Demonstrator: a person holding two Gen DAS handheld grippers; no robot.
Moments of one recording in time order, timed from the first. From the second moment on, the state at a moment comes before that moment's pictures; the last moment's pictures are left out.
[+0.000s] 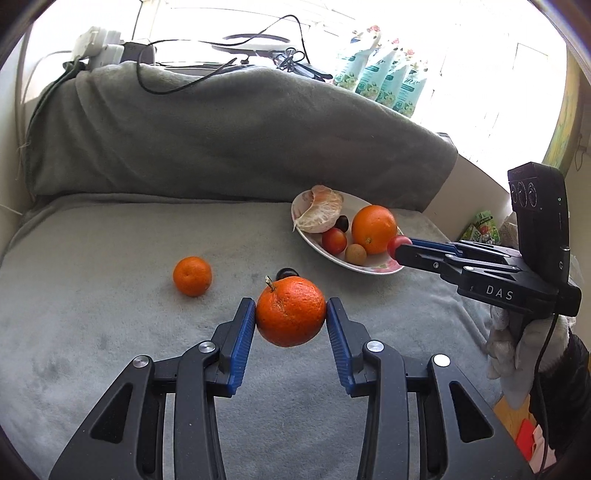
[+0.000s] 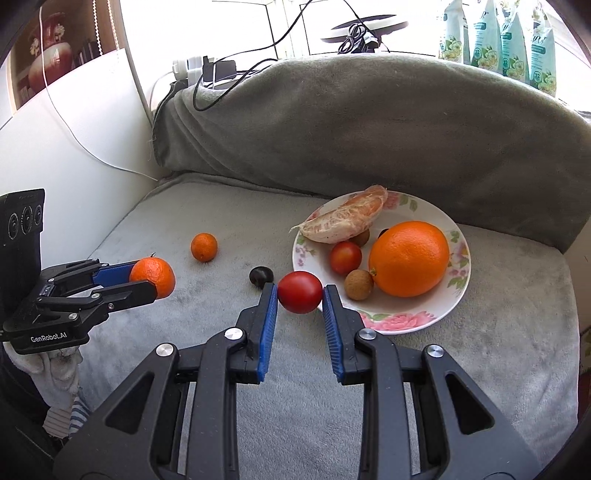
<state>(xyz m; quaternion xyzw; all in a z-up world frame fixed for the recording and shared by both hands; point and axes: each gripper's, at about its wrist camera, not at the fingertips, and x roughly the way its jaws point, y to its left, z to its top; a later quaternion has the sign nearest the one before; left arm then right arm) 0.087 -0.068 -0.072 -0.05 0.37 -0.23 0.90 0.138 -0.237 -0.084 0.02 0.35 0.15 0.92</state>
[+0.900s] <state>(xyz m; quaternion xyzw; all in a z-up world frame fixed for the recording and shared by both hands) 0.136 -0.156 -0.069 0.00 0.36 -0.28 0.89 0.189 -0.309 -0.061 0.04 0.33 0.11 0.94</state>
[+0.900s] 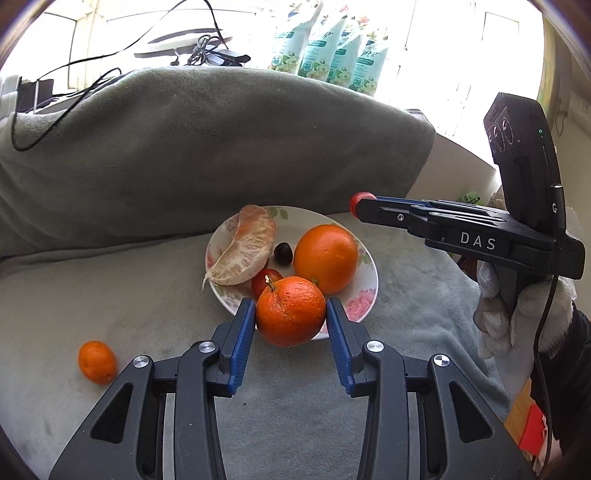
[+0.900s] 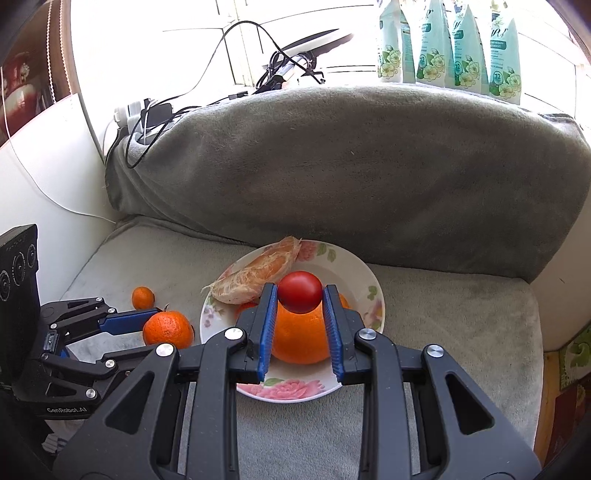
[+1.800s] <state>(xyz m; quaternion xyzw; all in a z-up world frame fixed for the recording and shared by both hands) 0.170 -0.174 -0.086 0.01 0.38 -0.29 0.88 0.251 -0.320 -0.083 0.05 0.36 0.10 0.93</state>
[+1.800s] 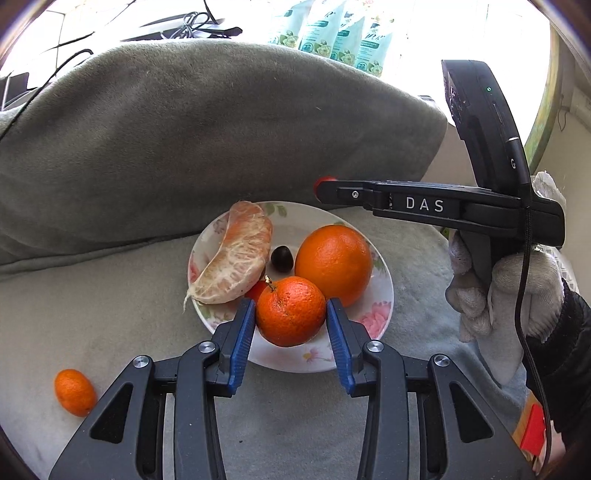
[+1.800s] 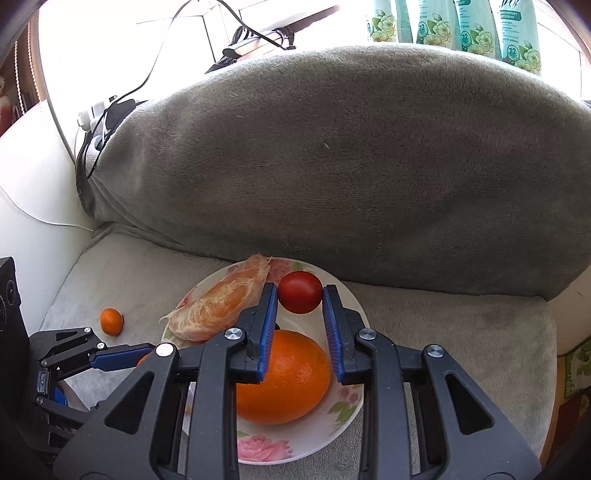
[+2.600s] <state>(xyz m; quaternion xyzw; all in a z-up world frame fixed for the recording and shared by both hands) 0.167 -0.176 -0.080 0.01 0.37 -0.29 0.88 0.249 -0.314 -0.076 0.05 0.34 0.09 0.94</state>
